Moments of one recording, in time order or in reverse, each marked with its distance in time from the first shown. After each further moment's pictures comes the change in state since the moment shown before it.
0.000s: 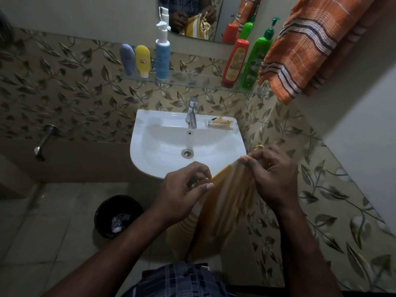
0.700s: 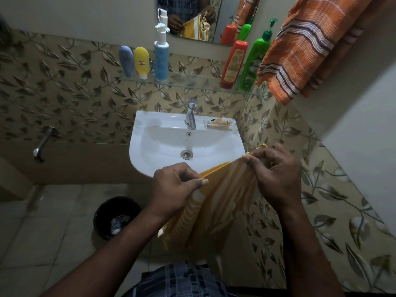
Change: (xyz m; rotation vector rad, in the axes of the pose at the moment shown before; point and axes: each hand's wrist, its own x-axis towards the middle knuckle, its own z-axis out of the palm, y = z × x) left_hand 0.006 0.000 -0.002 -0.016 0.200 -0.235; right_hand 0.003 0.000 -0.006 -0.002 0.037 -0.033
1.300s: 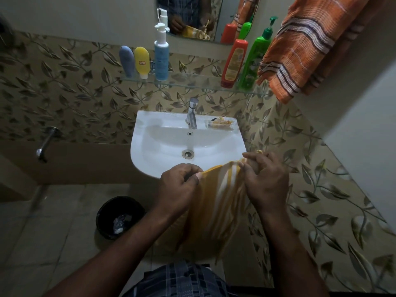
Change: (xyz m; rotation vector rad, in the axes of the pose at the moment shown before) left_hand -0.002 0.008 0.011 0.092 -0.003 -0.028; right_hand -0.019 0.009 0.028 -0.196 0.058 0.123
